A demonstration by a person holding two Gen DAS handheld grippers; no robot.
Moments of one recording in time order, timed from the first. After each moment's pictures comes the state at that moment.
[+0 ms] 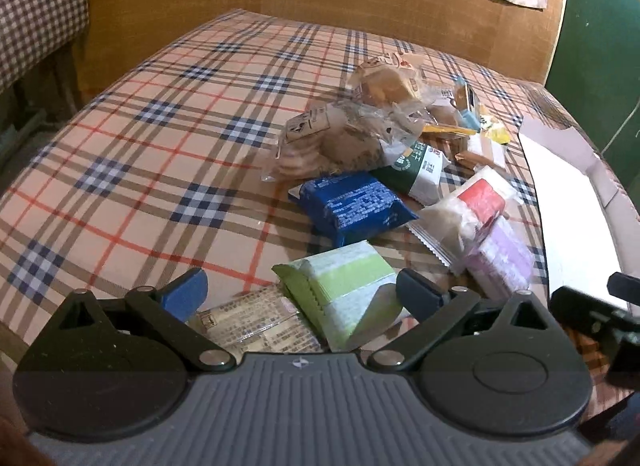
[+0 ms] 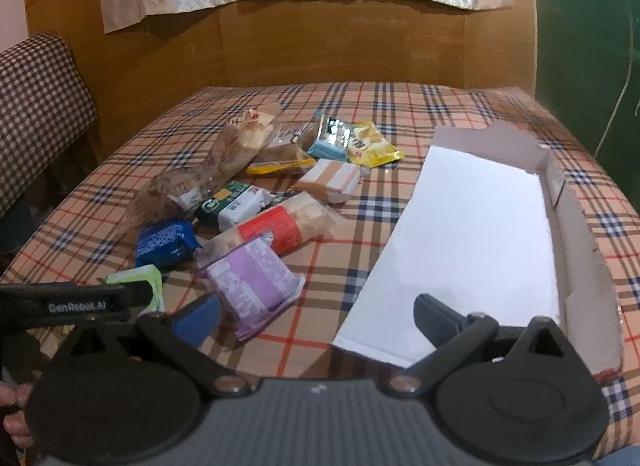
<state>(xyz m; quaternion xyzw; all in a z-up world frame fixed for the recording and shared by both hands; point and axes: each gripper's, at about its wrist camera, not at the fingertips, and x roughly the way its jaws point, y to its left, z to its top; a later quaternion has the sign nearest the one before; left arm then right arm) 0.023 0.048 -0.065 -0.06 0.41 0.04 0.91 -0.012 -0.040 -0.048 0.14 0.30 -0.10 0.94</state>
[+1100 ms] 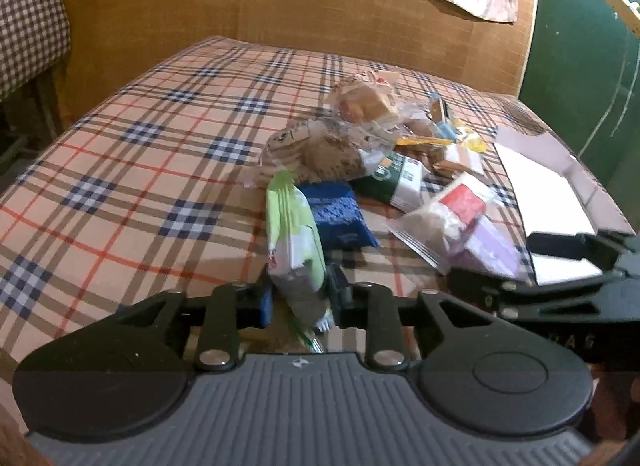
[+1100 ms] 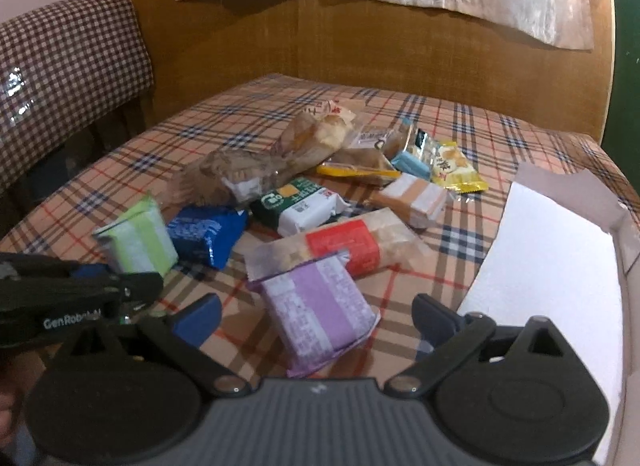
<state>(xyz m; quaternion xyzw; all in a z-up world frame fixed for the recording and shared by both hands) 0.005 0.049 -0.069 -0.06 0.36 0.01 0.93 0.035 -0.015 -0.062 0.06 0.29 -0.03 0.95</state>
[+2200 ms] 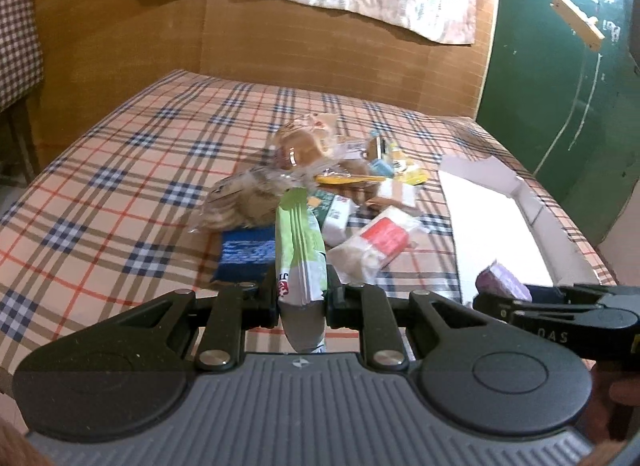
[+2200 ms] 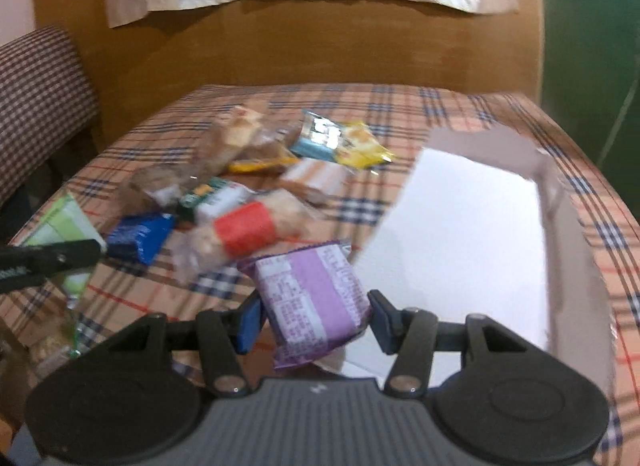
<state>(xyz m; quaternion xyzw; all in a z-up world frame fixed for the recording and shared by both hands) -0.025 0.017 -0.026 -0.06 0.32 -0.05 0.94 -0.010 -0.061 -0.058 0.12 0.29 -0.11 0.94</state>
